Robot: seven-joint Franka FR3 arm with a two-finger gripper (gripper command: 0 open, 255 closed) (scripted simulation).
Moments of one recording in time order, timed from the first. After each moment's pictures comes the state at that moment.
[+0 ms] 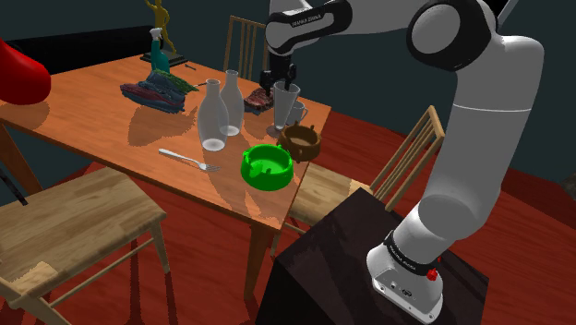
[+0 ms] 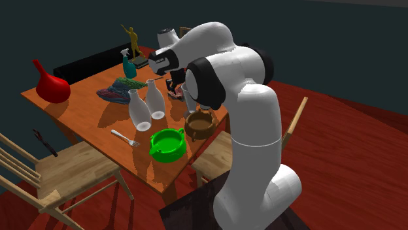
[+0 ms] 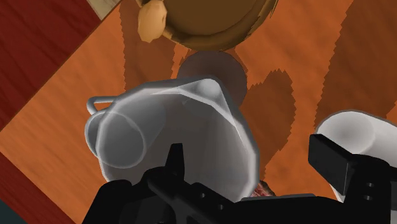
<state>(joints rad) -0.08 0.35 0.00 -1.64 -0.21 2.07 0.12</state>
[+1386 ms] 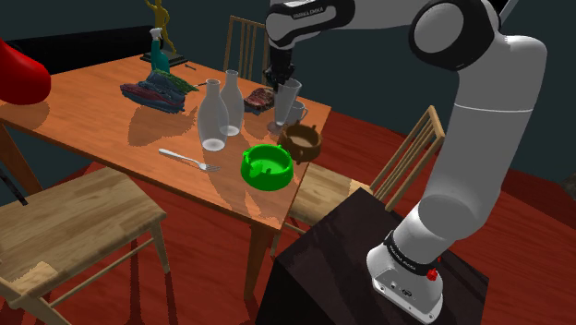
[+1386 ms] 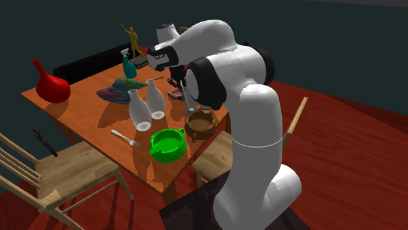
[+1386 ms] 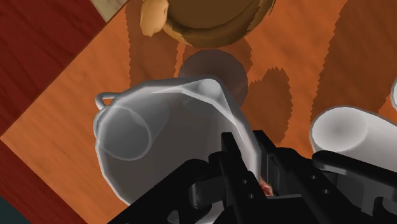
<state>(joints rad) -0.08 0.34 0.01 -1.61 -0.21 2.02 0.12</state>
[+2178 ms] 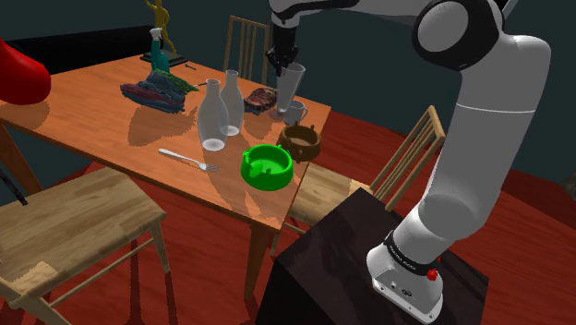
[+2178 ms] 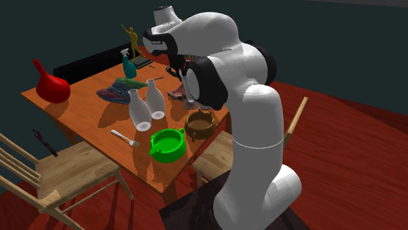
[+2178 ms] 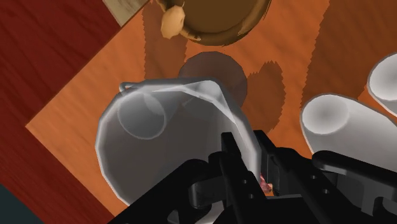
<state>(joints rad) -0.08 0.33 0.01 -1.47 -0.20 1.87 0.09</state>
